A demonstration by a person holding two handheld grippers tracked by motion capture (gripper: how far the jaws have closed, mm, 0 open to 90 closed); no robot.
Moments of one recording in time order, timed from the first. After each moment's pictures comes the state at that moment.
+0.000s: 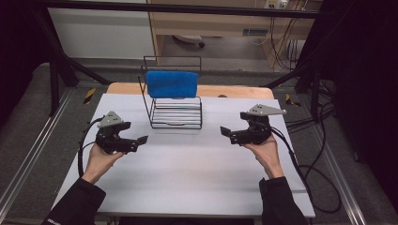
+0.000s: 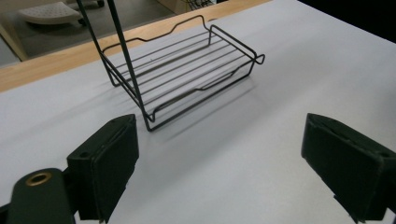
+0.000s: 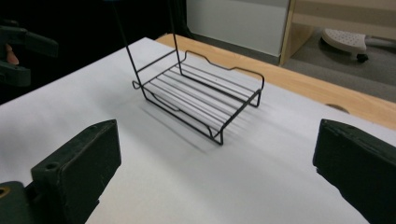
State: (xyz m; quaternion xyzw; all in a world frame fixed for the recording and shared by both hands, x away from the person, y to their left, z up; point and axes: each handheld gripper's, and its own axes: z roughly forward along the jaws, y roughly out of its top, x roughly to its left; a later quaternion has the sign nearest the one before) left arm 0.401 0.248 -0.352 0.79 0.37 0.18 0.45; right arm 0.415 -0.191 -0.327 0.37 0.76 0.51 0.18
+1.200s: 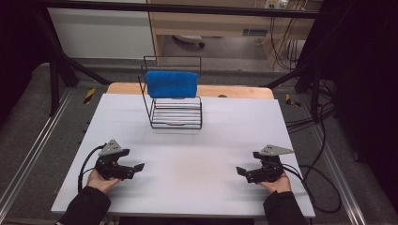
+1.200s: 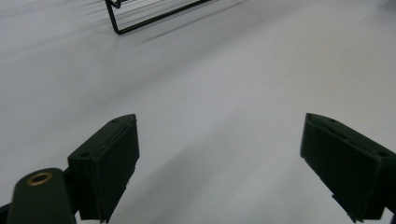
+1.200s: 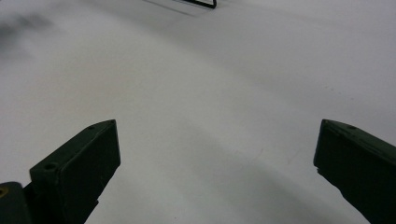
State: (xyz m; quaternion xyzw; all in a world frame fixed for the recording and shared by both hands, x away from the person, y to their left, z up) left arm 0.370 0.265 -0.427 0.82 0.37 0.14 0.42; right arm 0.364 -0.248 -0.434 0.40 0.79 0.45 0.12
